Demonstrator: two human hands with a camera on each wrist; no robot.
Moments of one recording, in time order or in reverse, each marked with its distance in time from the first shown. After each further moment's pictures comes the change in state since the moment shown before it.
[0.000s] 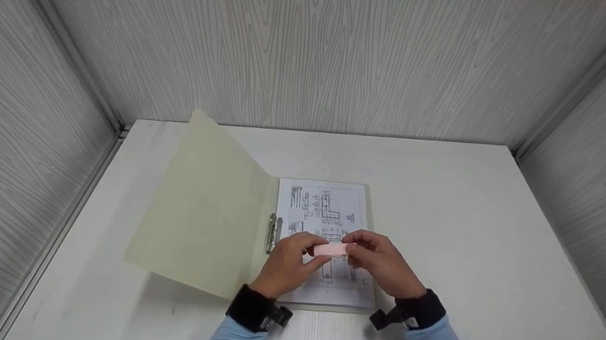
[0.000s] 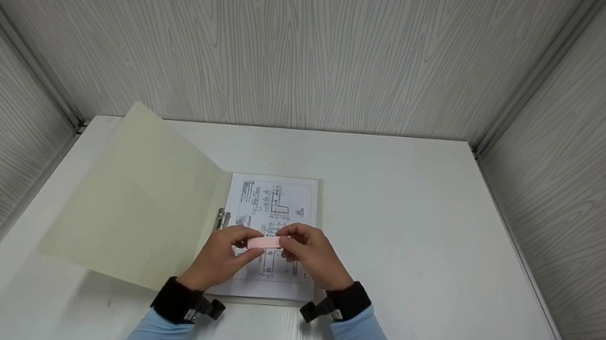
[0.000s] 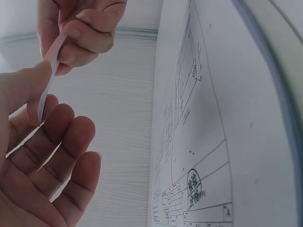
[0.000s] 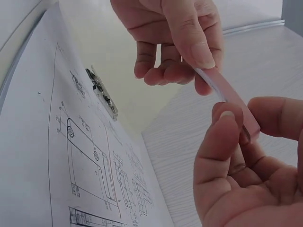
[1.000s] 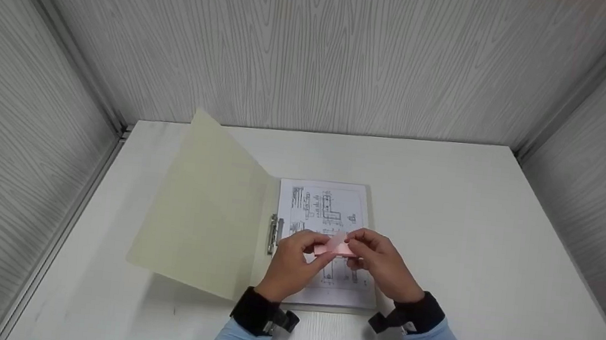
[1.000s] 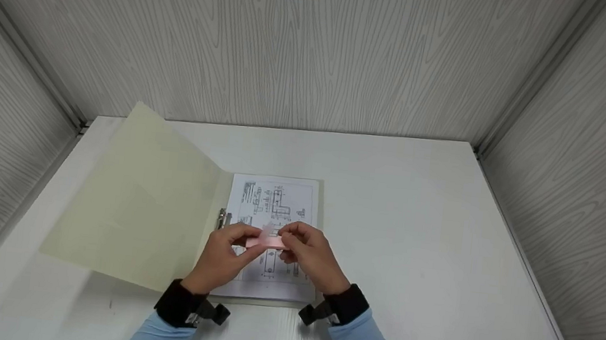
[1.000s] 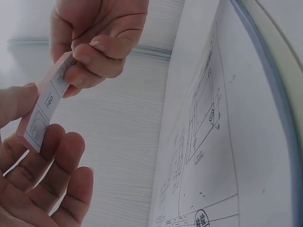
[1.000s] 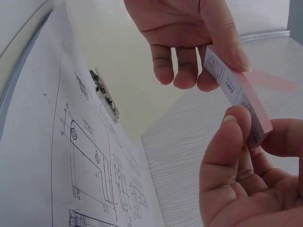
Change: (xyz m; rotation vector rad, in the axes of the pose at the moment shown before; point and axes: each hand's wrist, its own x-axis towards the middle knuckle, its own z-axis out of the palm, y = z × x) left_hand 0.000 0.012 0.002 -0.147 0.110 -0.036; right_hand -0.003 -0.010 0.011 0.117 0.071 0.016
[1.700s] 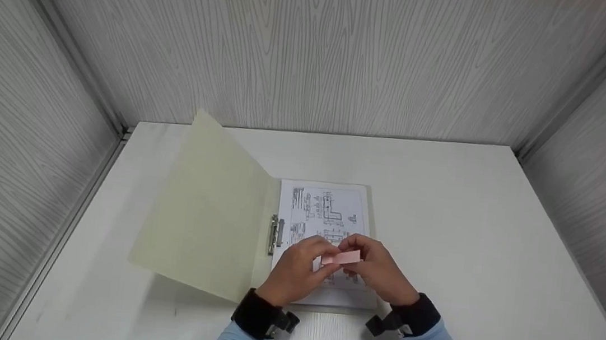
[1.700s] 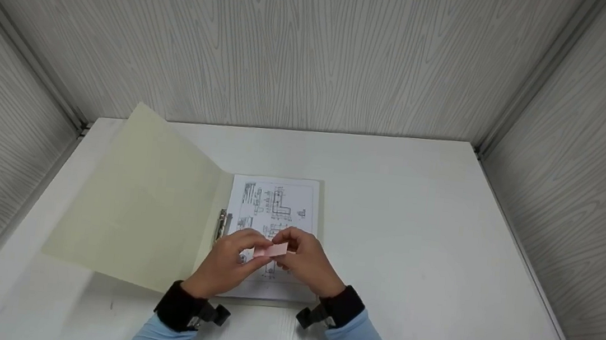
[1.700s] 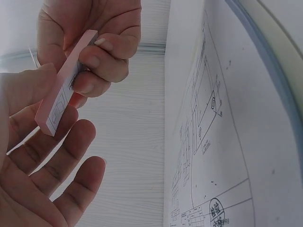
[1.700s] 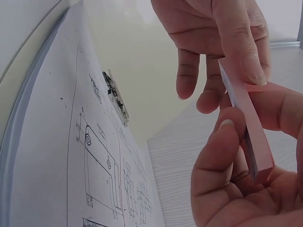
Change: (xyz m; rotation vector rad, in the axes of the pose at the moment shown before) left_hand -0.002 0.011 -0.003 0.144 -0.135 0.167; right_hand 0.000 0.005 0.010 -0.106 -0.053 -0.049
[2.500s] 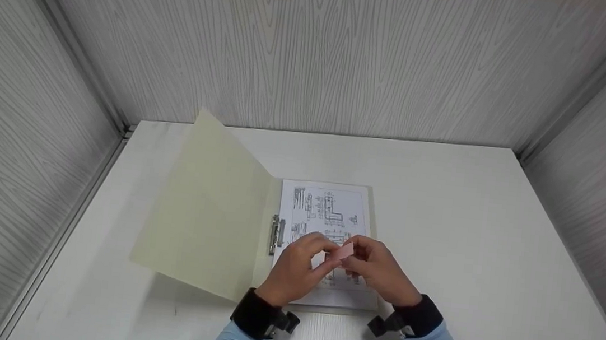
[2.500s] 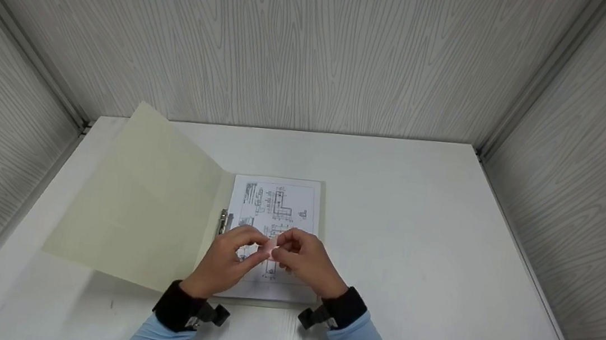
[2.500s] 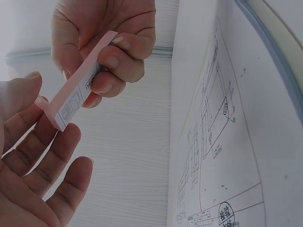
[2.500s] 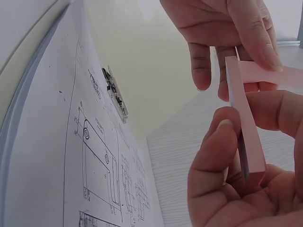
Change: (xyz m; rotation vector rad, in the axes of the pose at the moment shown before) left_hand 0.002 0.001 -0.003 -0.059 0.073 0.026; right_hand 0.000 0.001 -0.003 -0.043 -0.008 0.024
